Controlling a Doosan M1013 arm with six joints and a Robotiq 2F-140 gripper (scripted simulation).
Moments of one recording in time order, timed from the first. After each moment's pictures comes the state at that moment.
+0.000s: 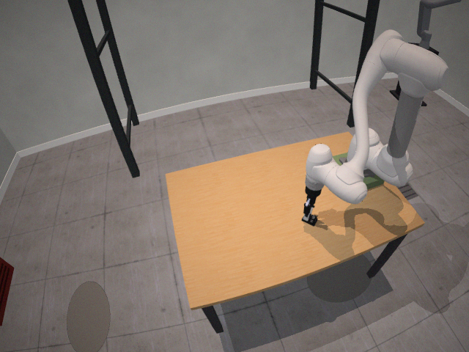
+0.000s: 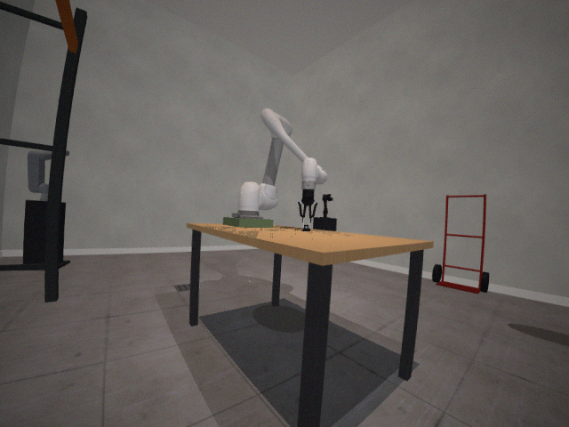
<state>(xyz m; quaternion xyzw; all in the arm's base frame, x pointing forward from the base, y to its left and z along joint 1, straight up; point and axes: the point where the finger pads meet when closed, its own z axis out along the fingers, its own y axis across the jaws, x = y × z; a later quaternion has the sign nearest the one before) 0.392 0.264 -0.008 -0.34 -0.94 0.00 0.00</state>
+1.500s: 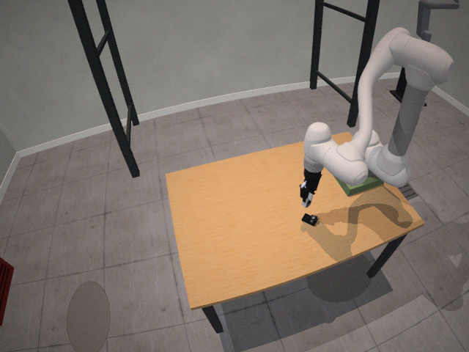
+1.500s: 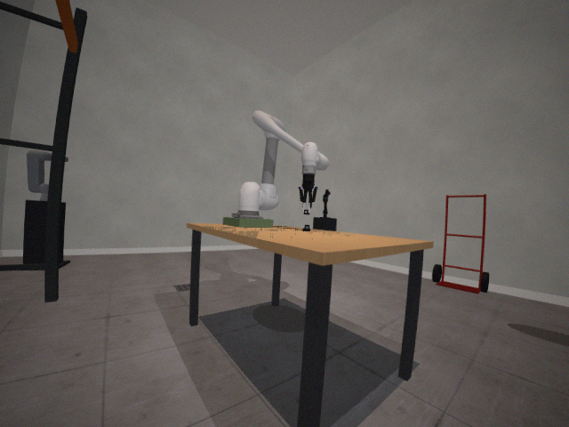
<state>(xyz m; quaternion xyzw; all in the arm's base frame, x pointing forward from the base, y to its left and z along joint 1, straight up) 0.408 0.252 0.090 -0.49 -0.87 0.00 0.00</state>
